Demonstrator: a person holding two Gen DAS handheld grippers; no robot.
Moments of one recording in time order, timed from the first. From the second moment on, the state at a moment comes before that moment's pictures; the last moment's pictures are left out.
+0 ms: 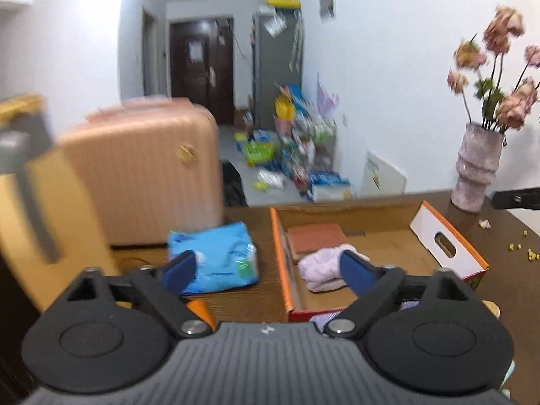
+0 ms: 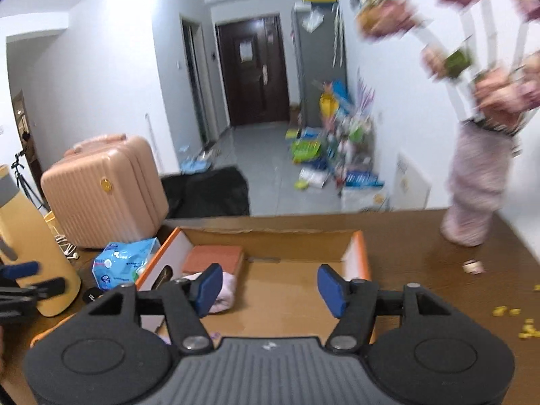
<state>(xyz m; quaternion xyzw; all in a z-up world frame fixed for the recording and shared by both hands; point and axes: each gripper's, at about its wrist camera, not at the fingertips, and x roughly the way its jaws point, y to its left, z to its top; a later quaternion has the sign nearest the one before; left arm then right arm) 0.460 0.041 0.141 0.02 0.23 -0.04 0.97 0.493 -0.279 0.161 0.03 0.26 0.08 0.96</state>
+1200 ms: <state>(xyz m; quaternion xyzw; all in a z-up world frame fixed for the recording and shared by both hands) 0.122 0.020 0.041 -0.01 0.13 -0.01 0.99 0.109 -0.261 0.015 0.03 0.16 0.11 0.98</state>
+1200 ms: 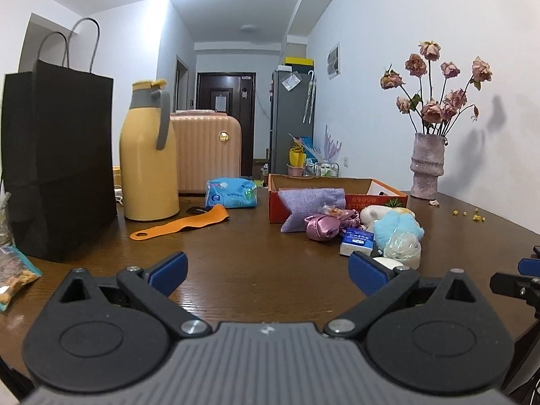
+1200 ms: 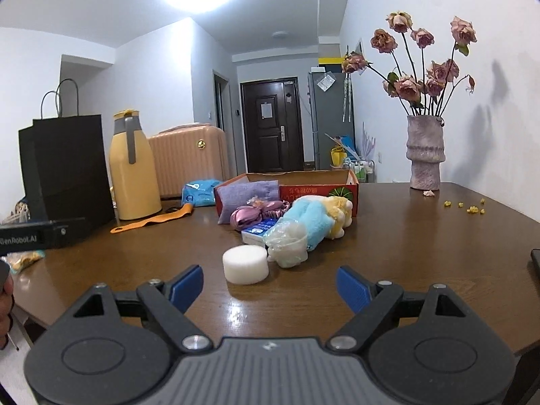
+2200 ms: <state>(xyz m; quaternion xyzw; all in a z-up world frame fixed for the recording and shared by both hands) 0.491 0.011 -0.002 -0.07 0.28 -0.17 0.94 0.540 -0.203 0.014 0.02 0.36 0.20 0.91</state>
